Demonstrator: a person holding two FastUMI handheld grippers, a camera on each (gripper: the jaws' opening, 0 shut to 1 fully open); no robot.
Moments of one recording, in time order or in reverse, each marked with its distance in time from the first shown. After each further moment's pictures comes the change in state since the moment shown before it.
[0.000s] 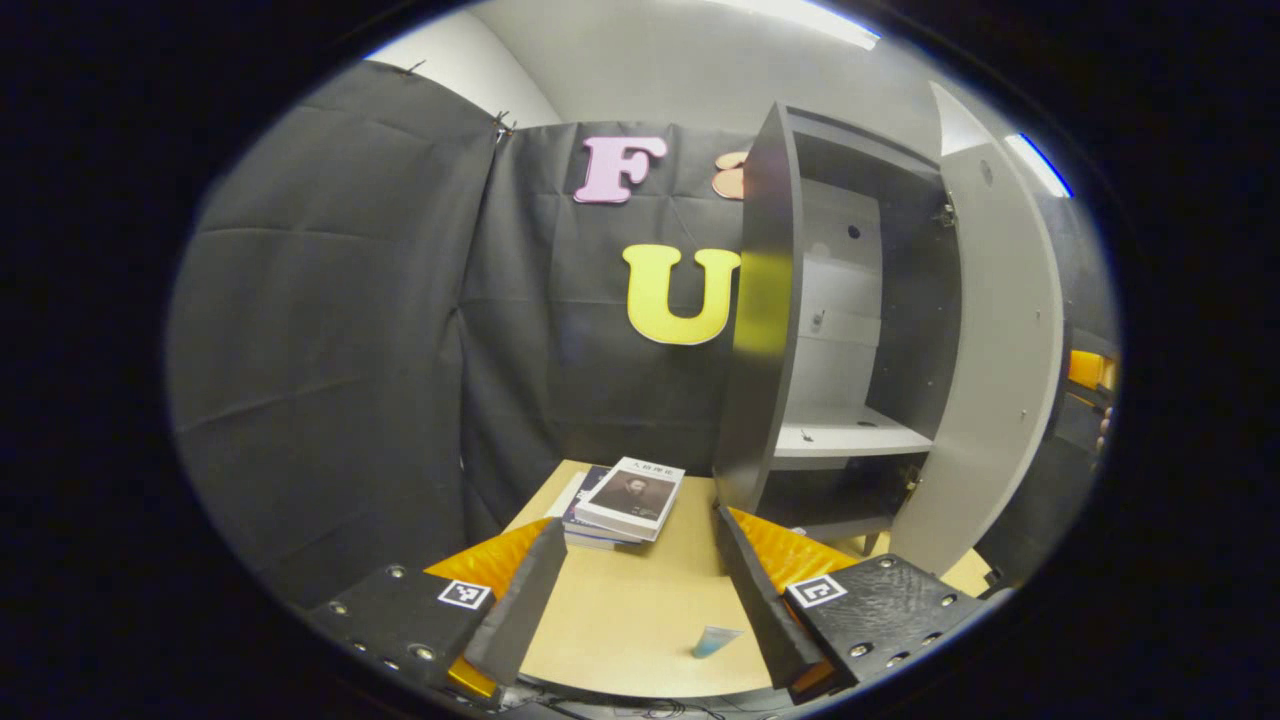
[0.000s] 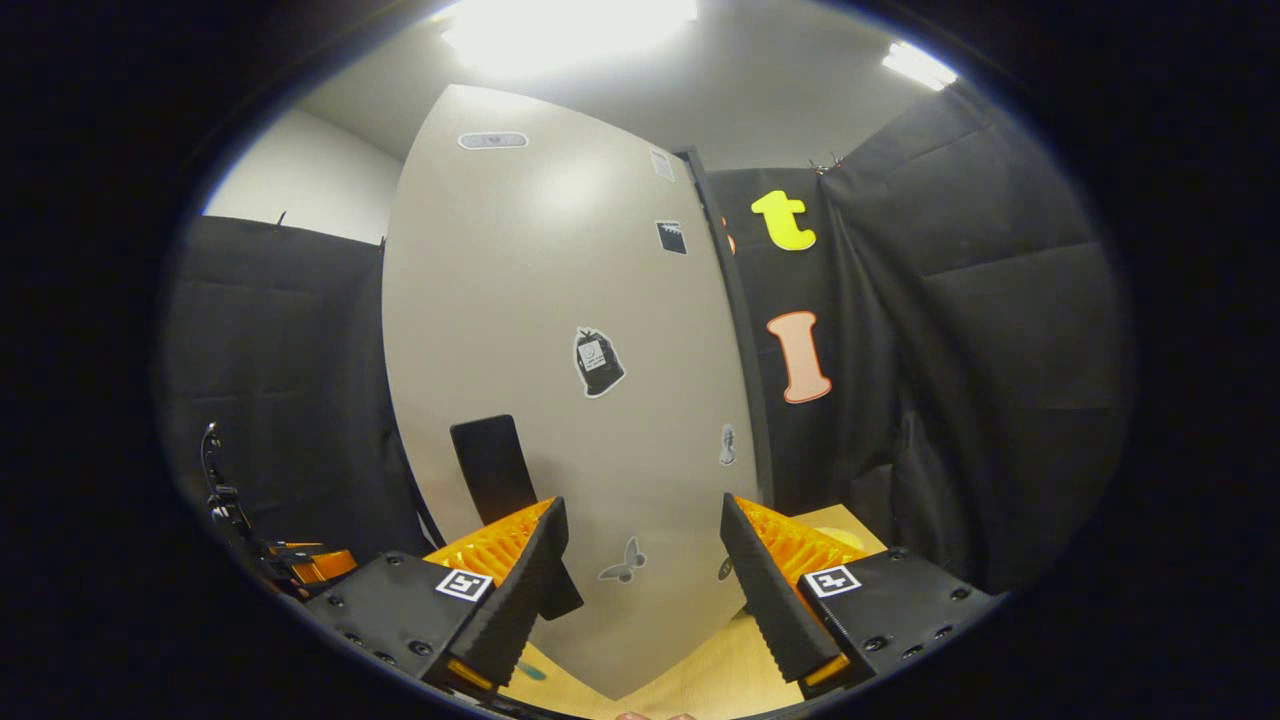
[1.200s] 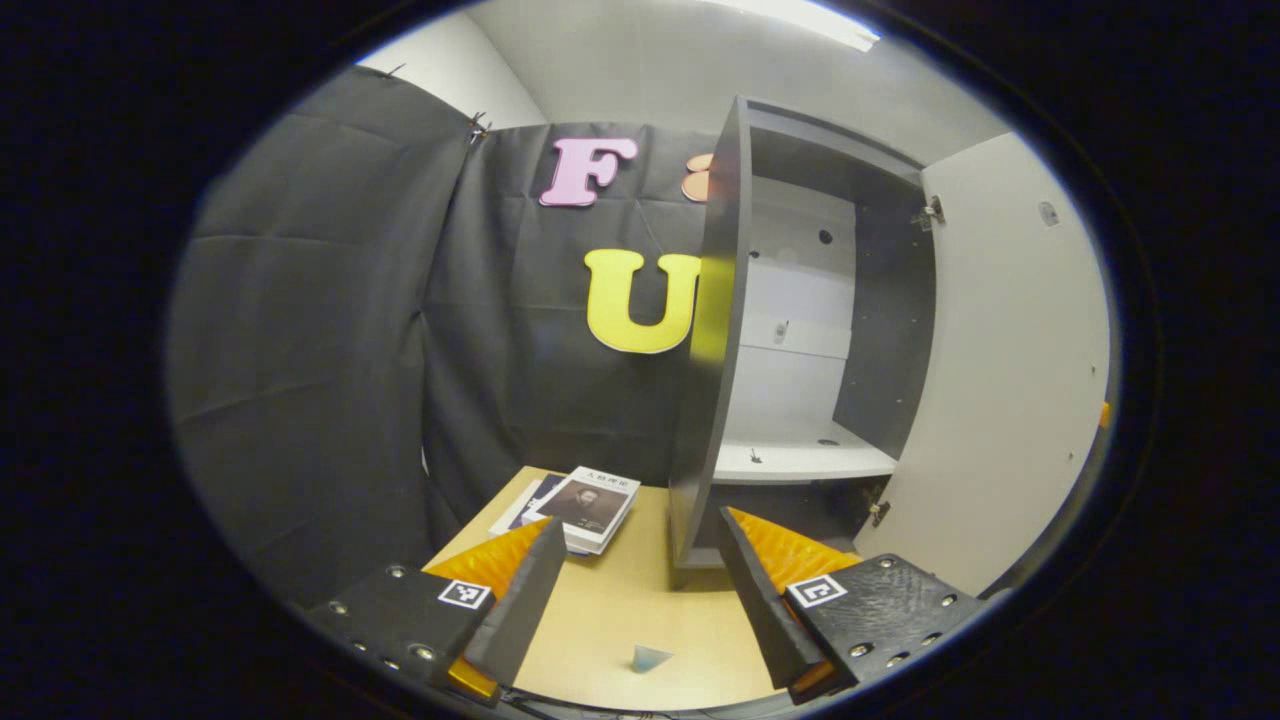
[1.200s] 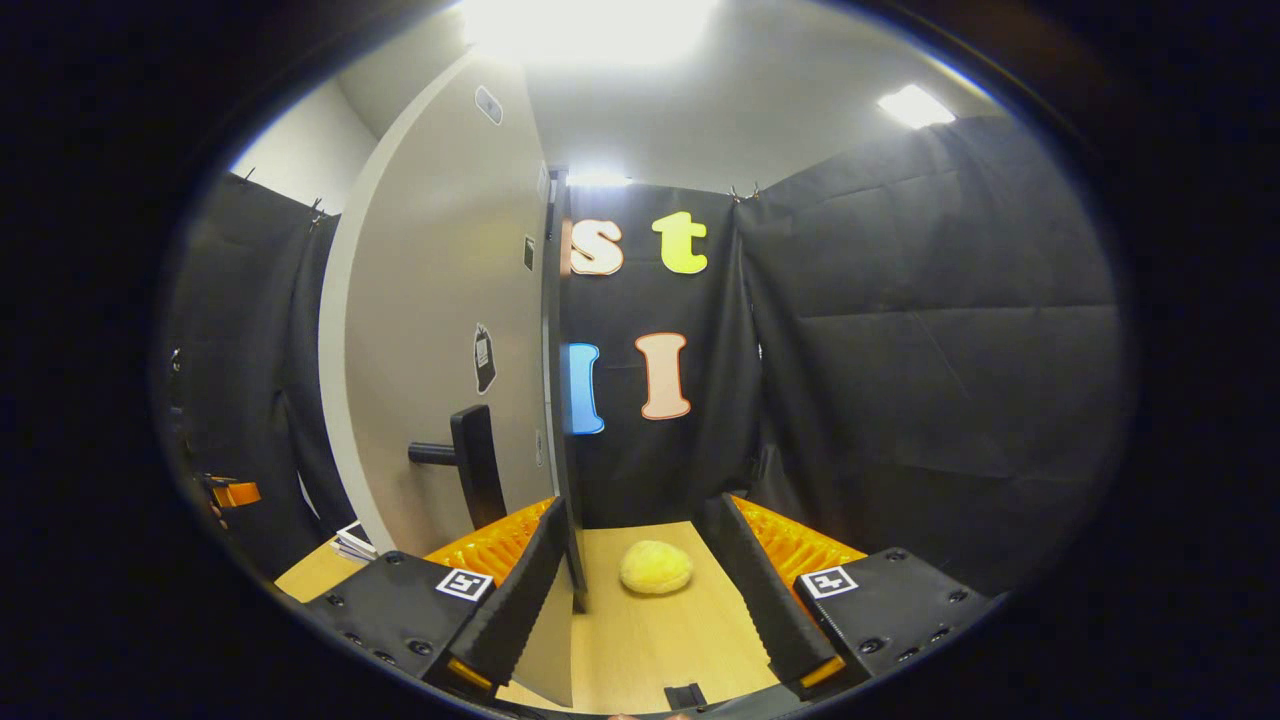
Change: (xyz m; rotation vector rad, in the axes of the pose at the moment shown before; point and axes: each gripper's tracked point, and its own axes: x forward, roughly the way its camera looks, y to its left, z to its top) left arm 0.023 -0.080 0.024 -0.008 -0.016 -0.073; right arm -0.085 -0.181 0.039 -0.137 -0.008 -0.326
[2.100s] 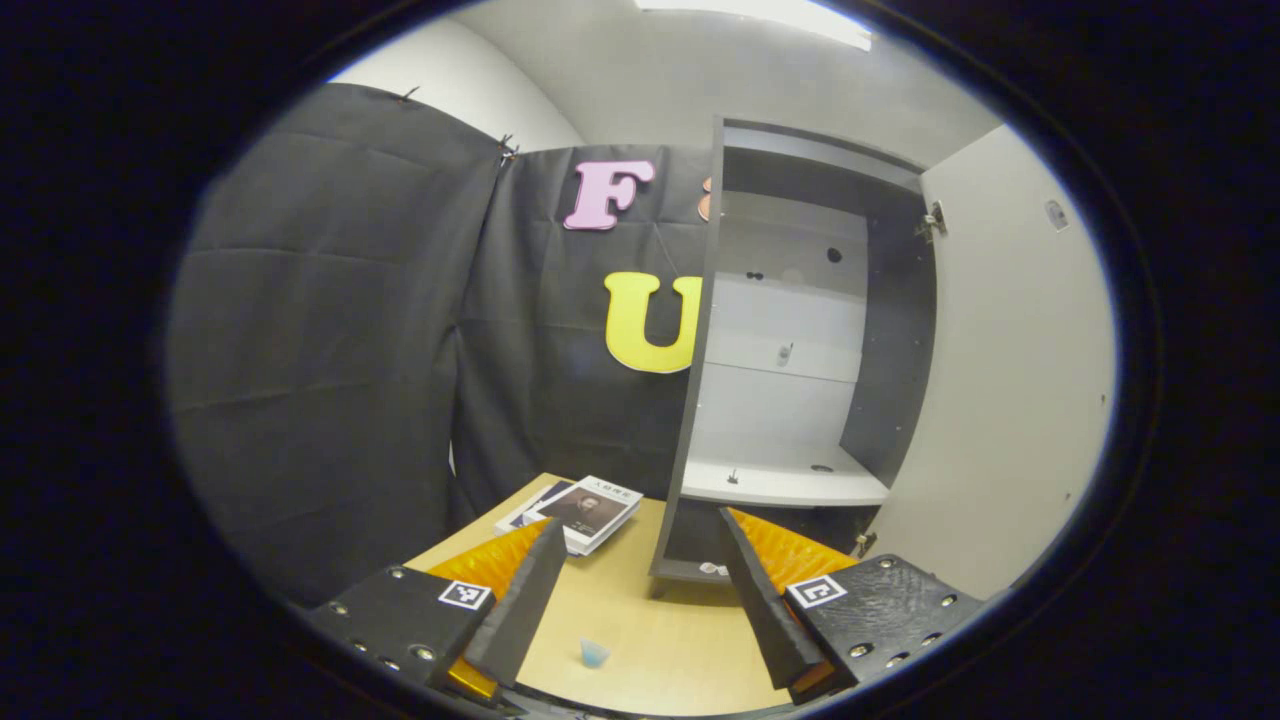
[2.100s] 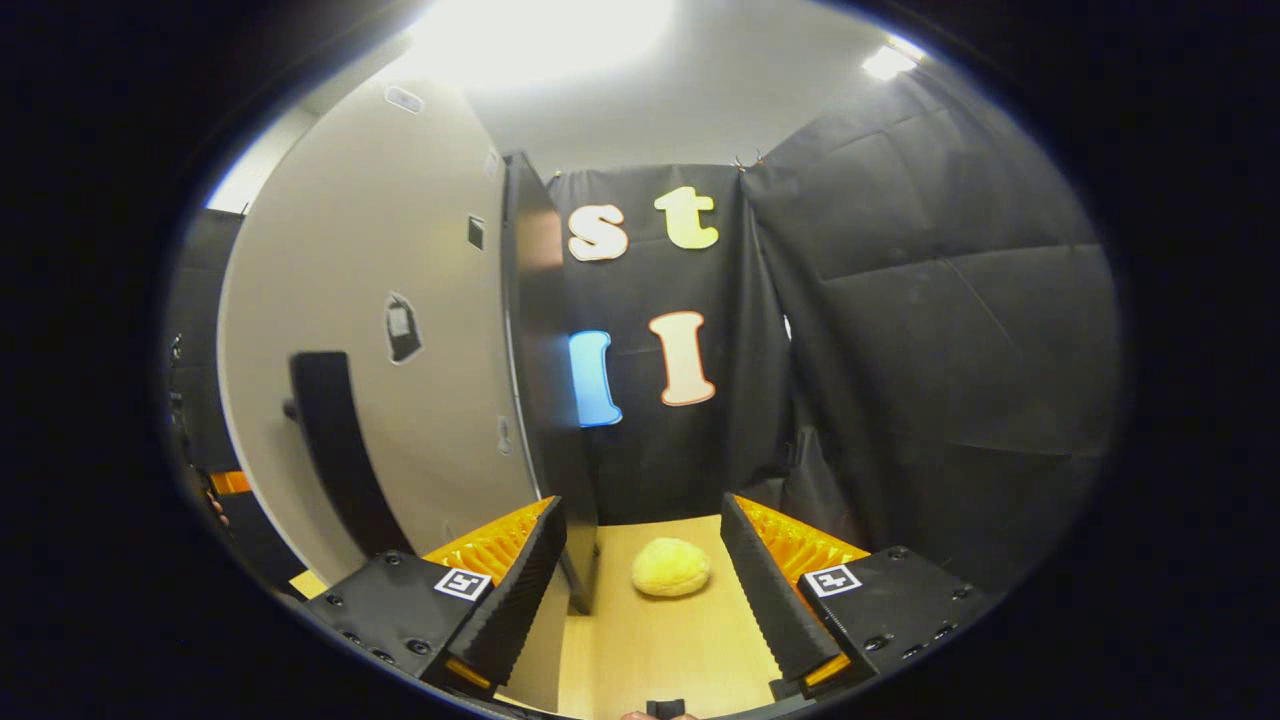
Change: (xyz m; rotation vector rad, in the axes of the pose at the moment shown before) left arm -0.027 -0.078 0.010 -0.034 -0.043 0.153; right arm 0.059 -0.062 -0.015 0.068 0.021 0.179
